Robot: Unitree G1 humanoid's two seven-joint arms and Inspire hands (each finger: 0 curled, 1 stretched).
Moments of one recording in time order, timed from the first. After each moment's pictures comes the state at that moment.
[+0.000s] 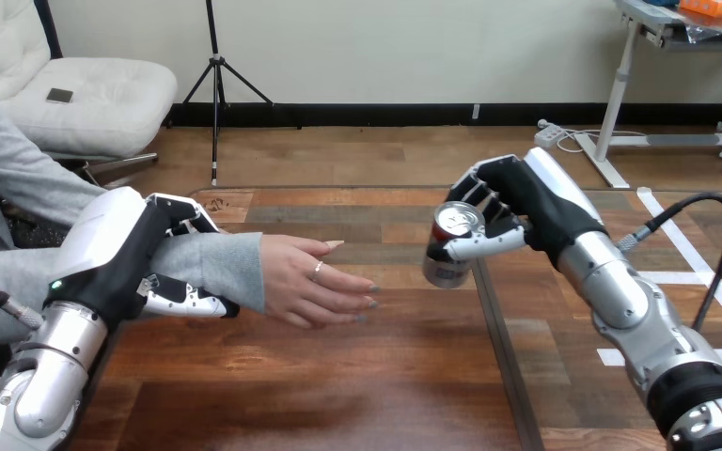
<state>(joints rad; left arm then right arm) -0.23 0.56 -0.06 0.46 0.48 -0.43 0.07 -0.73 -0.32 0.15 1.09 -0.35 -0.43 0.02</state>
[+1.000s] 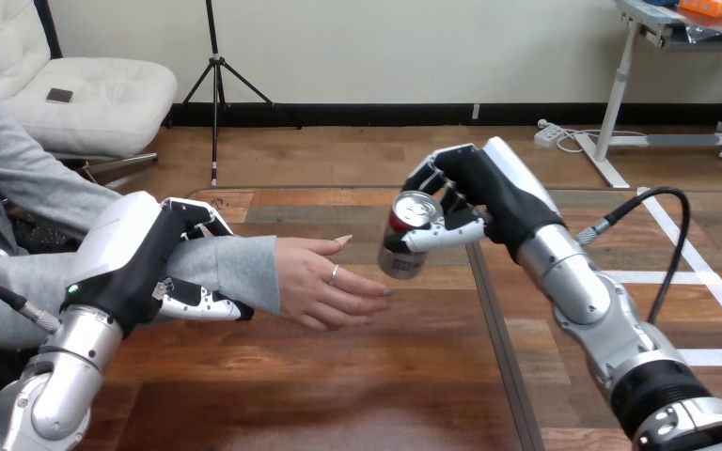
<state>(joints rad) -0.23 0.53 -0.07 0.47 0.49 -0.43 0.07 -0.73 -0.24 0.15 1.03 -0.33 -0.43 0.02</state>
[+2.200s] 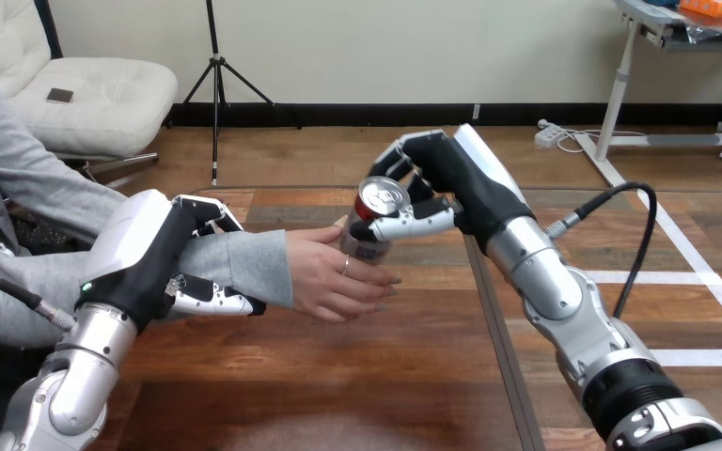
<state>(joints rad) -0.26 0.49 -0.09 0.51 0.49 -0.44 0.10 -0.73 -0.17 0.15 0.96 -0.31 -0.43 0.02</state>
